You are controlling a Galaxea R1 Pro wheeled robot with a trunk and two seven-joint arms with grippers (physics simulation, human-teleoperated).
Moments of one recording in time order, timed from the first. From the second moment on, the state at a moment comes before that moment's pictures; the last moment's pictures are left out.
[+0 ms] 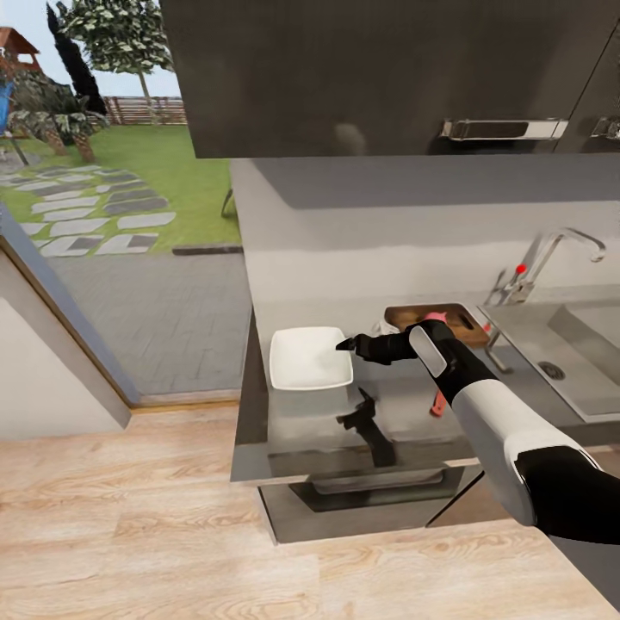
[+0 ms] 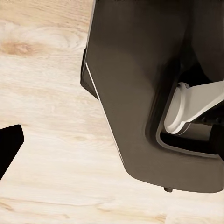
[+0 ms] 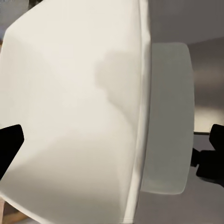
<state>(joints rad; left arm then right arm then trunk) 0.43 -0.05 0.07 -0.51 0.14 -0.33 -0.03 -1.20 -0.03 0.19 -0.56 -0.55 0.89 0.27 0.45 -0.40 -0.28</state>
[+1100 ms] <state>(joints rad) 0.43 -0.05 0.07 -0.51 0.14 -0.33 -0.03 -1.20 -0.03 0.19 -0.56 -0.55 0.89 0.27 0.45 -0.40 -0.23</state>
